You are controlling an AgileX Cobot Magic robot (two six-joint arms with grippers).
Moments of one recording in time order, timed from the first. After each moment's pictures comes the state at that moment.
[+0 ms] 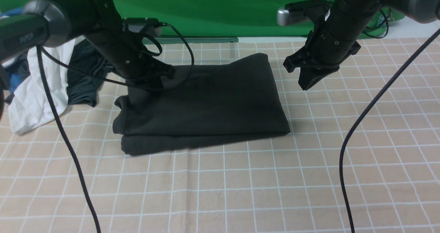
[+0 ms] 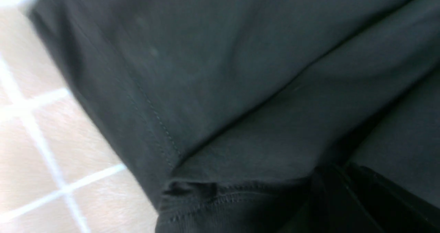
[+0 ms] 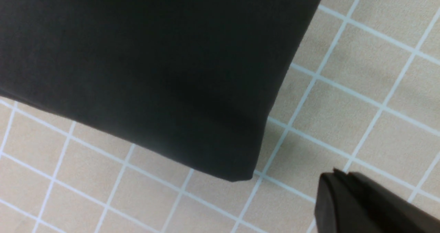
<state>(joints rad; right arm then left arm) 0.30 2.08 -1.87 0.16 1.17 -0.13 -0.15 2.09 -1.68 -0.29 0.91 0.34</state>
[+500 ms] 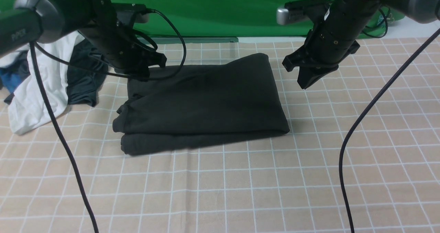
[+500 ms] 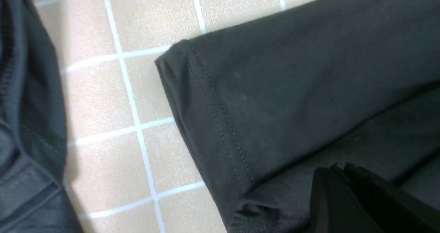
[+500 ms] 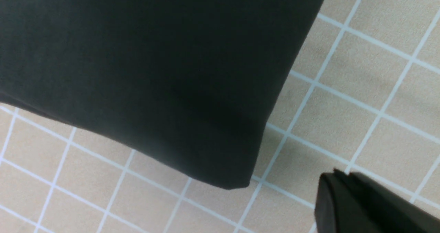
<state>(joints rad) 0.30 2.08 -1.87 0.16 1.16 -0.13 -0.15 2.10 -1.68 -0.14 0.82 0.17</state>
